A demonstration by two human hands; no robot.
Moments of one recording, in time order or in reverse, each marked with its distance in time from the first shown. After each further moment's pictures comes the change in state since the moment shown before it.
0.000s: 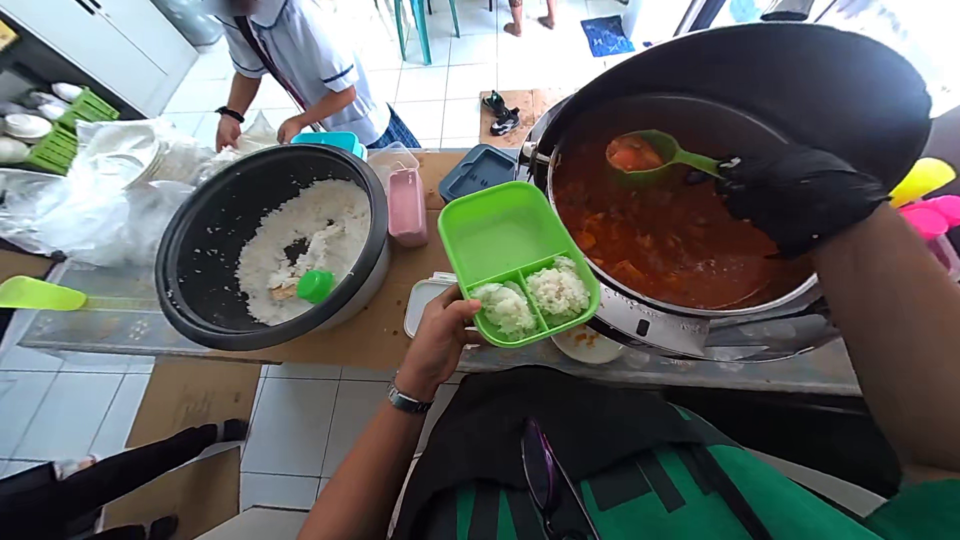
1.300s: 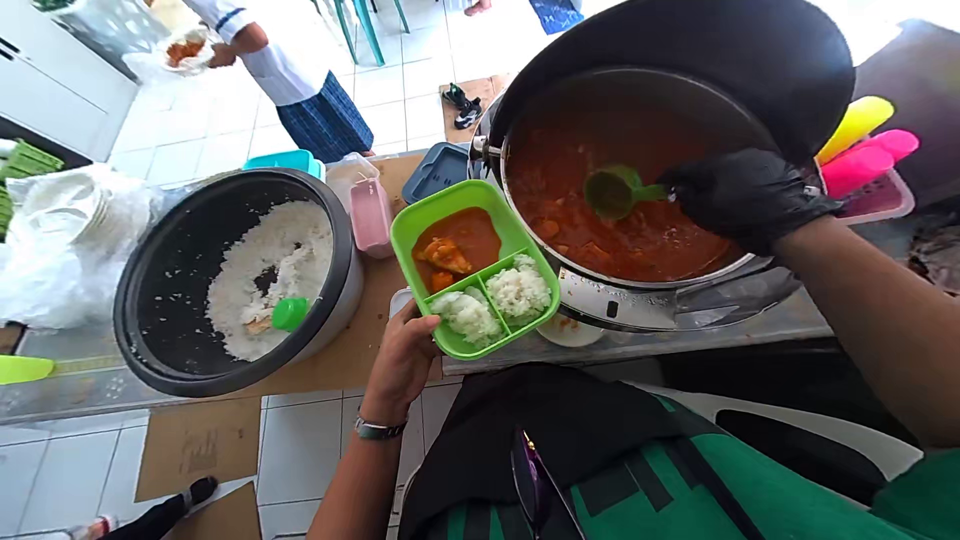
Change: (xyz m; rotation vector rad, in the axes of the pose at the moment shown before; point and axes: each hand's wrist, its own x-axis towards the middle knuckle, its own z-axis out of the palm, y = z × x) left_hand -0.003 0.004 -0.006 0.022 0.010 0.016; right_hand -0.039 0.007 0.004 -0.703 0.000 -0.078
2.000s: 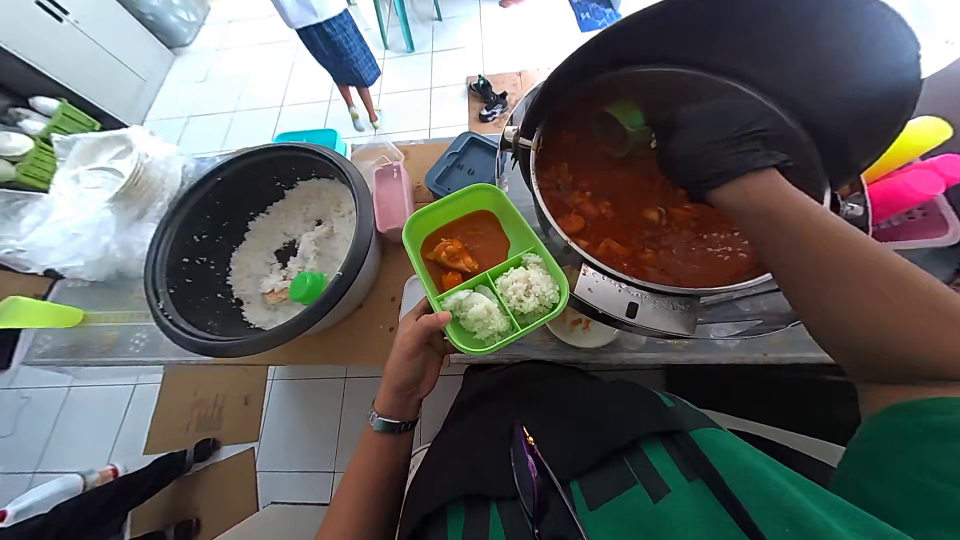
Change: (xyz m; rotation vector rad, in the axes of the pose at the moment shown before) left_hand -0.018 -0.011 -0.005 -0.098 0.064 0.001; right_hand 0.065 -0.058 0.004 -0.244 0.092 0.016
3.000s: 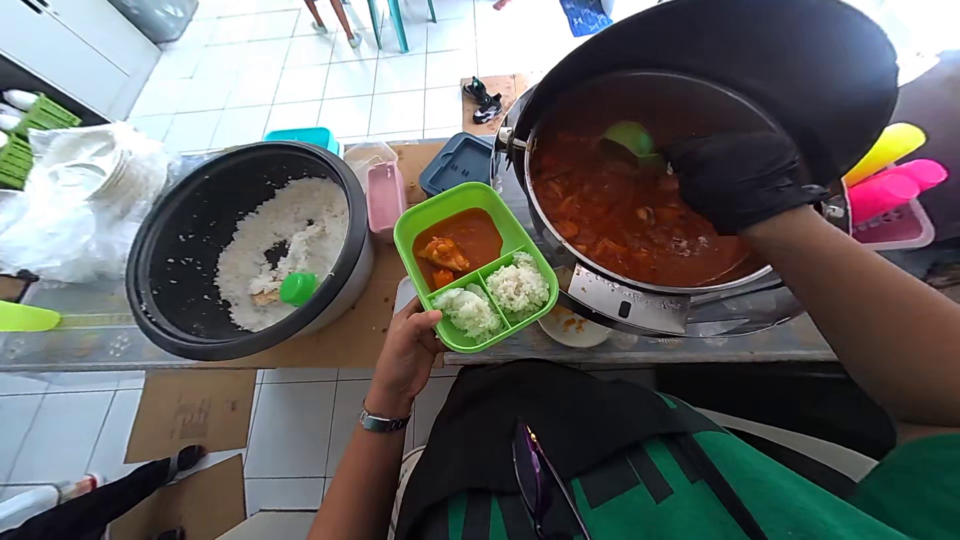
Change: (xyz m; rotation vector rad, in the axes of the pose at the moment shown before) left_hand 0.002 0.001 -0.004 0.020 -0.001 0.006; right_hand -0.036 0.033 0.010 -0.012 0.112 -0.166
